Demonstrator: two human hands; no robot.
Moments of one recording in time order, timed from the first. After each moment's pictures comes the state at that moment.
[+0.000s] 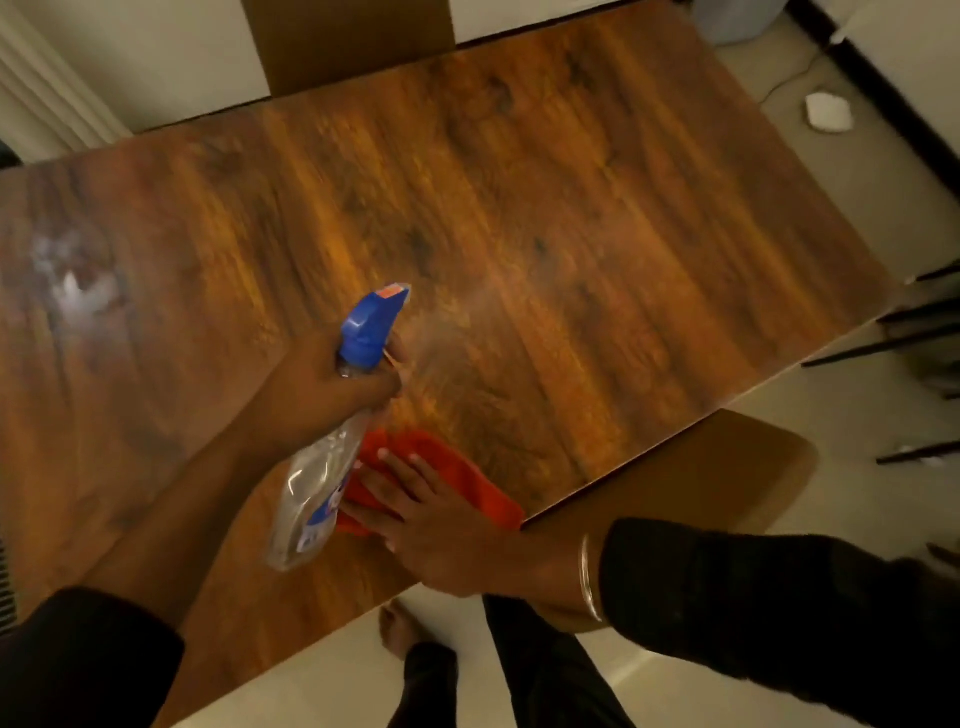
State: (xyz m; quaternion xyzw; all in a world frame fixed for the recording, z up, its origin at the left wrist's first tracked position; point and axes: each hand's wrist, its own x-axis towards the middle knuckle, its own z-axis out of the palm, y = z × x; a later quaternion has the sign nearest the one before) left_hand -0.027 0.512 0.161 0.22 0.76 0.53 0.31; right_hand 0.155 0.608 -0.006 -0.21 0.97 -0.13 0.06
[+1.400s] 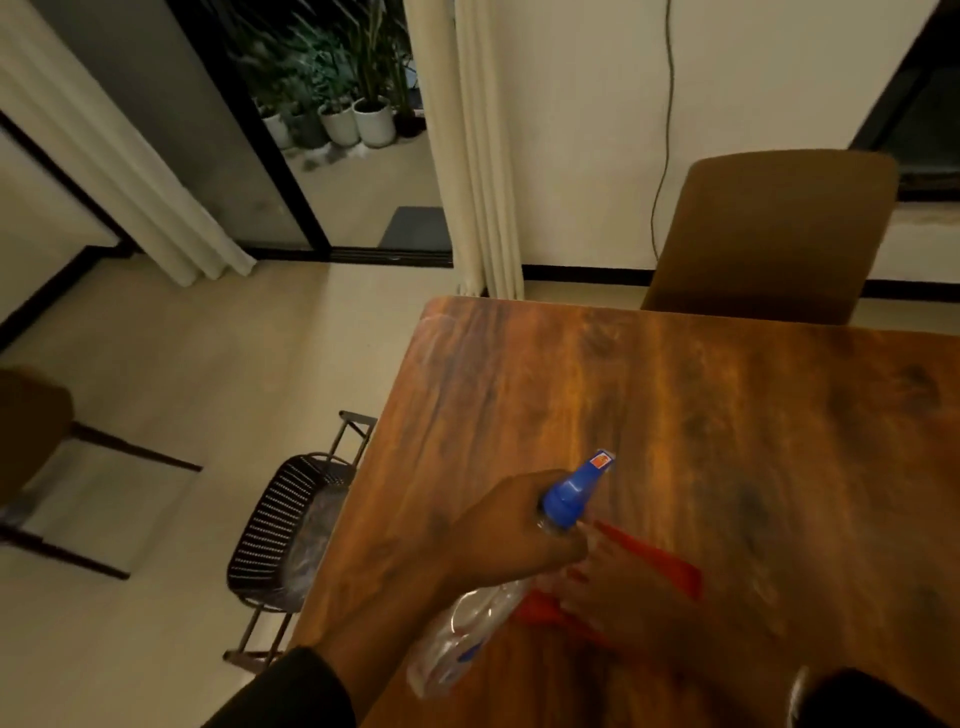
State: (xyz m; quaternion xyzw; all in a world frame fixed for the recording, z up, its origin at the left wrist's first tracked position) left_hand -0.088 0.406 0.182 0.07 0.82 0.53 0.21; right_hand -0.091 0.610 -0.017 -0.51 0.86 -0.02 0.06
